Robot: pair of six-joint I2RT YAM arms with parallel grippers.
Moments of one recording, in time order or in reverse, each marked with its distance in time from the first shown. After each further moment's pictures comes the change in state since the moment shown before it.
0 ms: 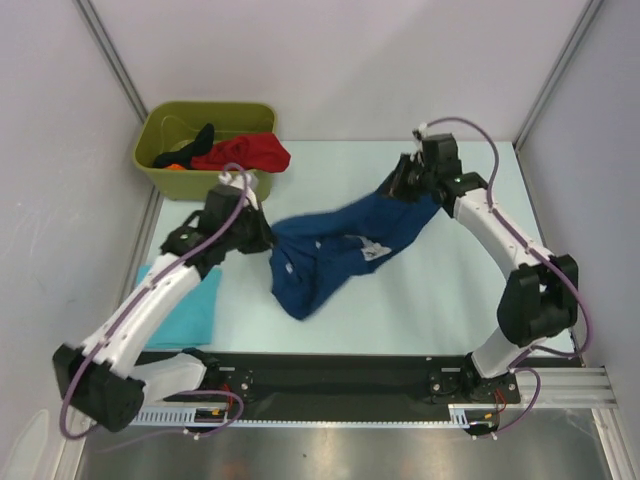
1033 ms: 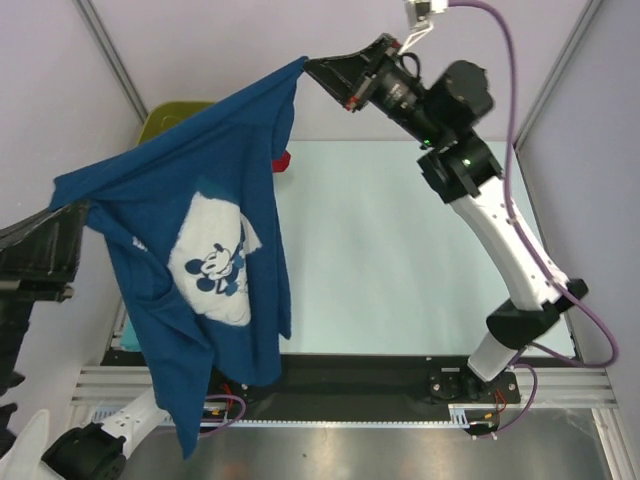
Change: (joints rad) left arm 0.011 -0.442 0.959 -0.121 -0.136 0.209; right arm 0.365 0.011 0.797 0.395 0.000 0.140
